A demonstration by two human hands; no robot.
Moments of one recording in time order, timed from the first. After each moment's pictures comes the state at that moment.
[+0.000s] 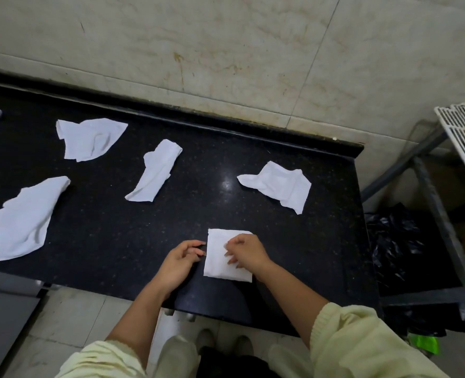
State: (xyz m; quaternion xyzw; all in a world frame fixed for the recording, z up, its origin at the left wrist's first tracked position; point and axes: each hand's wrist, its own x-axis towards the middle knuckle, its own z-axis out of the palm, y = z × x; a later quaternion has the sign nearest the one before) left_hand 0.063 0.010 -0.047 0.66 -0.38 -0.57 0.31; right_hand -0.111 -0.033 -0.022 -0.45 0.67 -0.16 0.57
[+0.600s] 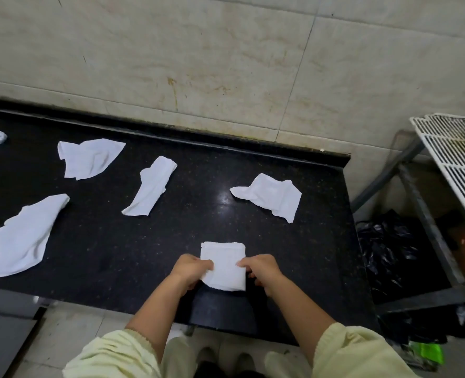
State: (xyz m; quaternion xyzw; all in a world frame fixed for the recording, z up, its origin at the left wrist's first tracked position) left_hand 0.025 -0.010 -0.015 0.74 -0.31 -0.58 0.16; right_hand -0.154 -0.020 -0.021 -0.32 0.72 -0.19 0.59
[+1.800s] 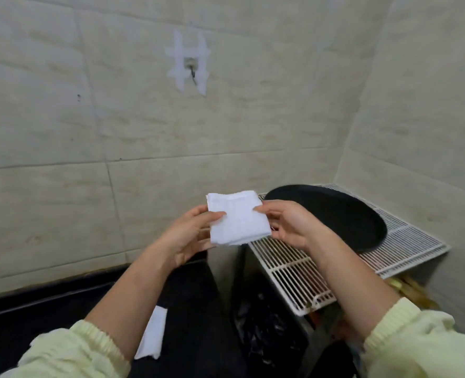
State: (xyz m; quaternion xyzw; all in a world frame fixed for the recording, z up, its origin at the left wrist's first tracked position) left_hand -0.279 -0.163 0.242 0.33 -0.51 -0.73 0.31; right_hand -0.472 -0.085 0.266 -0.31 0.56 -0.57 0.51
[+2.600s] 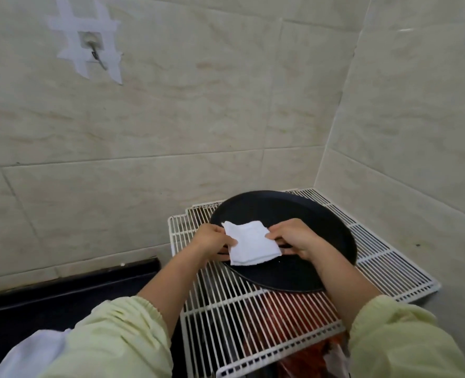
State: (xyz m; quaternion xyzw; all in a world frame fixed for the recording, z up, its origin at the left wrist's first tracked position) left_hand -0.522 -0.189 0.208 0.50 -0.56 -0.62 0.22; right_hand -0.712 -0.126 0.211 -0.31 0.74 -0.42 0.42
